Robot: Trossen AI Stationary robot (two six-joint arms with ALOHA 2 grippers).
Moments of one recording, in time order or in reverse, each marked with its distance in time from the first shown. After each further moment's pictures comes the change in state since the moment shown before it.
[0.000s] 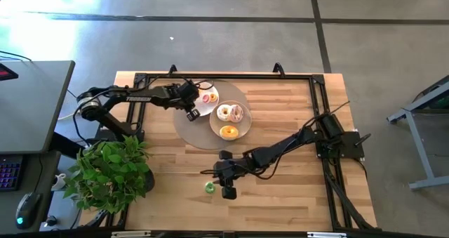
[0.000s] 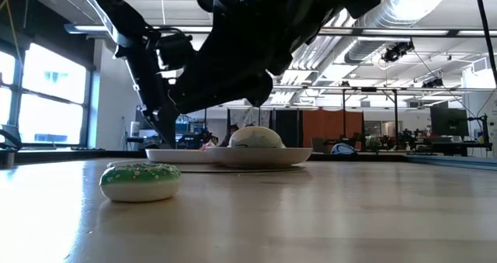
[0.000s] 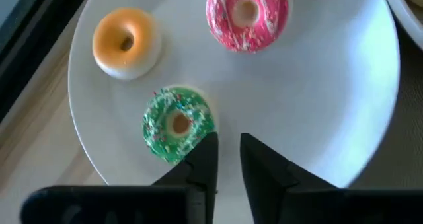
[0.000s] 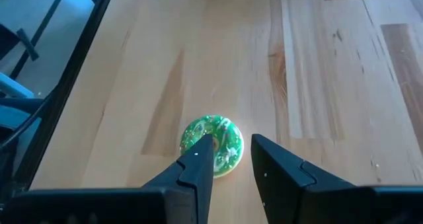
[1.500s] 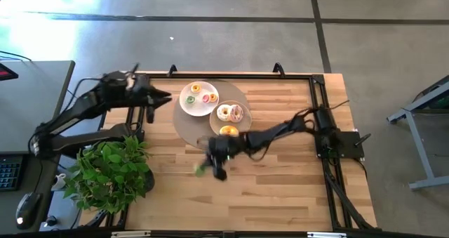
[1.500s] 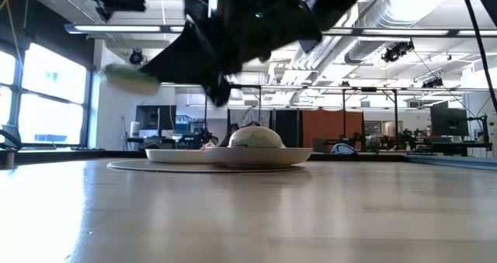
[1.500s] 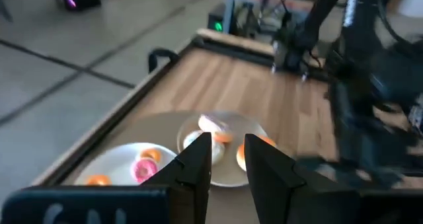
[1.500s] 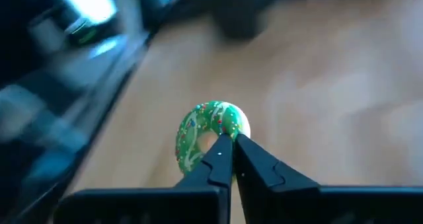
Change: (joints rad) left arm -0.006 -0.939 0.048 -0.252 0.417 -0.009; right arm -0.200 0.038 0.005 0.264 -0.262 -0.031
